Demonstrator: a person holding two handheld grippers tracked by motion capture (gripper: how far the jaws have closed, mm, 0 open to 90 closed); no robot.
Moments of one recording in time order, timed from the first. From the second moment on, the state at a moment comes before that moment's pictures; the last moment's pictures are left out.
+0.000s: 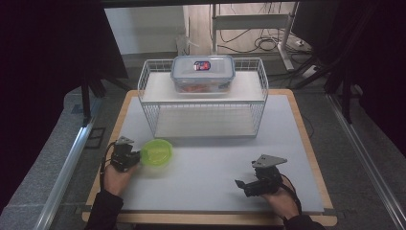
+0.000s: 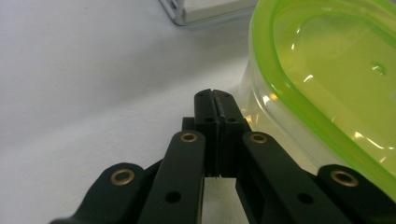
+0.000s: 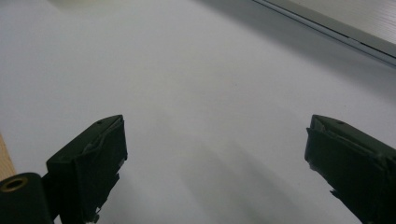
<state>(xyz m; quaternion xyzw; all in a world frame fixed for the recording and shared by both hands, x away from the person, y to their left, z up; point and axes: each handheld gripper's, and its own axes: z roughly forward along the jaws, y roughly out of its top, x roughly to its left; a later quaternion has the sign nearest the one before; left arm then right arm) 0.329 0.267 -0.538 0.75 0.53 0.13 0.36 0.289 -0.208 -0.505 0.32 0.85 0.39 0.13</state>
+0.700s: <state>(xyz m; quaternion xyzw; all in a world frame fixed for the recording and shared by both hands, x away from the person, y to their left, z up) 0.342 0.272 -0.512 0.74 0.53 0.14 0.39 0.290 -0.208 -0.506 0.32 0.86 0.38 0.14</state>
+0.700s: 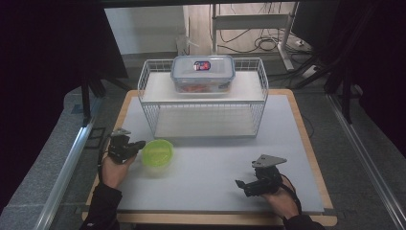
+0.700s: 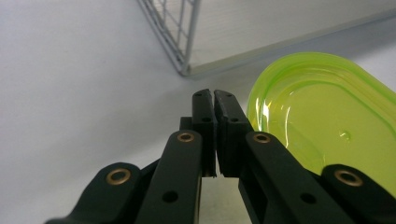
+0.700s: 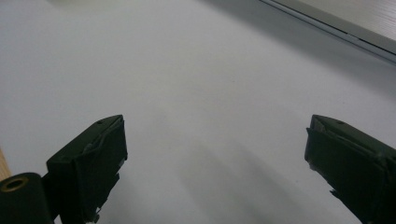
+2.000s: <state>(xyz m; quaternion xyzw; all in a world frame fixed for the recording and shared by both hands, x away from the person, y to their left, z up) 0.314 0.262 -0.504 0.76 0.52 0.13 0.37 0.290 -0.210 -0.507 0.32 0.86 0.38 0.14</state>
